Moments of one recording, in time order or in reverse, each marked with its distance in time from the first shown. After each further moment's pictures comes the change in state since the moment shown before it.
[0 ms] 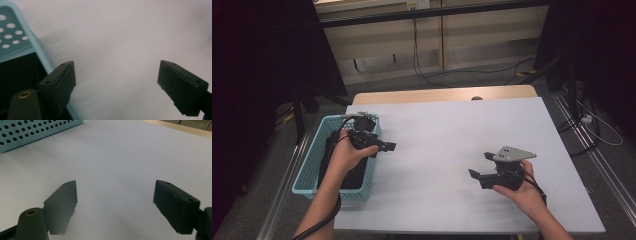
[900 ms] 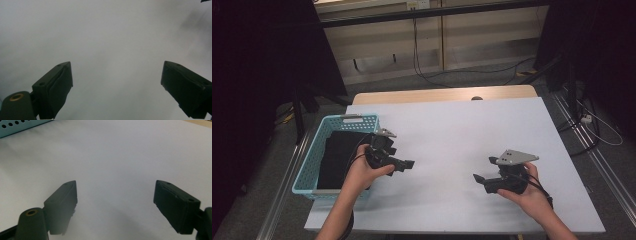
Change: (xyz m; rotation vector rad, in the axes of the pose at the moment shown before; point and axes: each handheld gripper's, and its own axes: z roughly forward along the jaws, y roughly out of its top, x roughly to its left) left arm -0.045 -0.029 0.025 -0.033 -0.108 0.073; right arm -0.001 -0.008 -0.010 0.064 -0.010 -0.018
